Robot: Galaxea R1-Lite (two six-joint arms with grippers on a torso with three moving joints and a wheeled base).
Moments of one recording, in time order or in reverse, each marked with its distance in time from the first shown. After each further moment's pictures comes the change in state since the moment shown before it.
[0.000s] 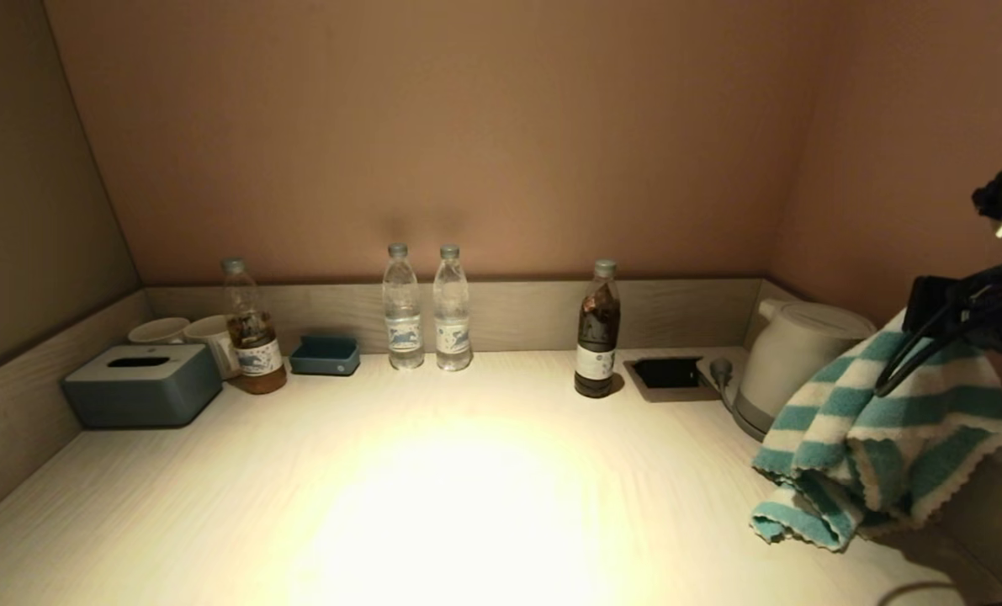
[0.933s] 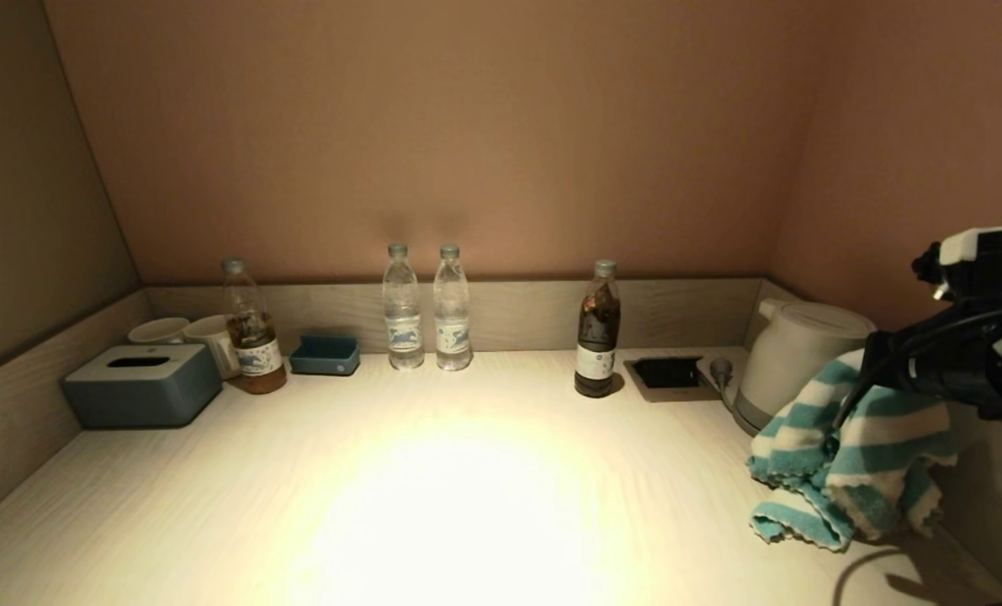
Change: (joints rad) left arm 0.000 0.000 0.000 0.000 0.000 0.000; right arm 0.000 0.127 0.053 -0.003 0.006 0.050
